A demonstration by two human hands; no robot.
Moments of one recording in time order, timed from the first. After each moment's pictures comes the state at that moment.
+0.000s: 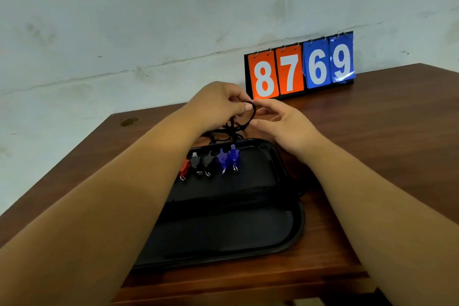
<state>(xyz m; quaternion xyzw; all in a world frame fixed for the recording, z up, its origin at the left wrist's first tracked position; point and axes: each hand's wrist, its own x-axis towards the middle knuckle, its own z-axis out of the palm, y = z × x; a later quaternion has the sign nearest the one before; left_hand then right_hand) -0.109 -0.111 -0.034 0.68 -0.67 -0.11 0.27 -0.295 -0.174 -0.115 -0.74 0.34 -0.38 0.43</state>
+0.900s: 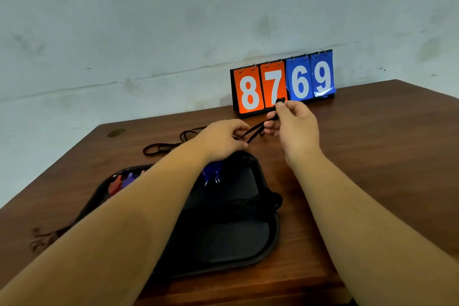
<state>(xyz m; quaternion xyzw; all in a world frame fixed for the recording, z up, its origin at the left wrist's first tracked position) -0.135 -0.138 -0.079 0.70 -0.68 -0.15 0.17 -0.313 -0.185 -0.101 -0.45 0.39 -0.60 0.54</state>
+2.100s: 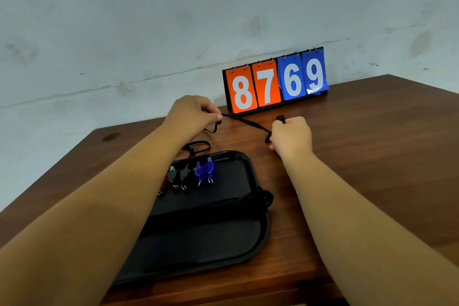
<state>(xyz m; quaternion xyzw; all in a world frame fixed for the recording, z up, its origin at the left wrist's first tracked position) -0.108 -0.138 -0.046 0.72 -0.62 -0.04 0.31 -0.315 -0.206 -0.117 -0.46 0.60 -0.48 0.45</state>
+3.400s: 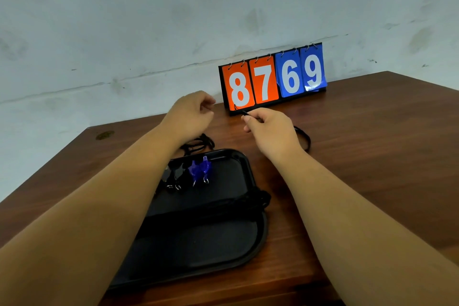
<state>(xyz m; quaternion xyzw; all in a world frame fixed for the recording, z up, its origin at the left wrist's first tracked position) -0.105 -0.145 -0.055 0.72 -0.65 0.00 0.27 -0.308 -0.193 -0.118 -0.70 0.44 -0.43 0.35</state>
